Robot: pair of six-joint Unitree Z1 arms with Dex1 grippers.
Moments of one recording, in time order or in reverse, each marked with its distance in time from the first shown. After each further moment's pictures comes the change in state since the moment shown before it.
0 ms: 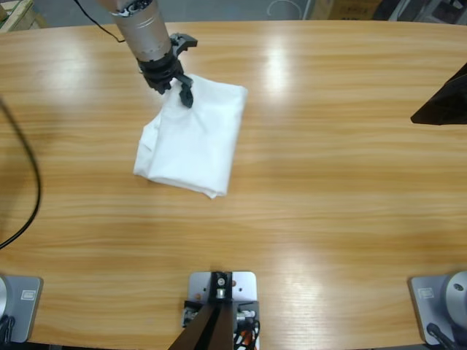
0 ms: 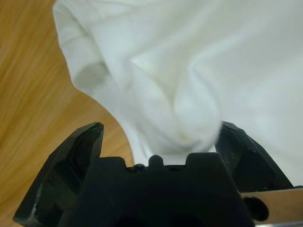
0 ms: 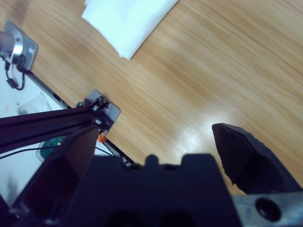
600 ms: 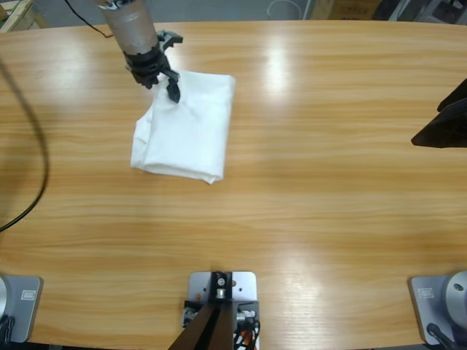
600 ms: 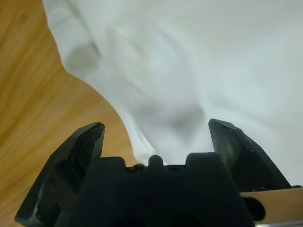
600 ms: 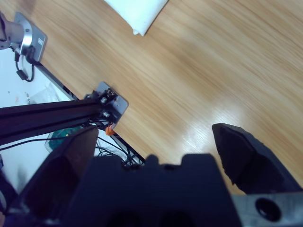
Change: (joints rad) arm 0 0.035 -0.022 -0.006 0.053 0.015 0.000; arm 1 0.000 -0.011 0.043 -0.006 0.054 0.000
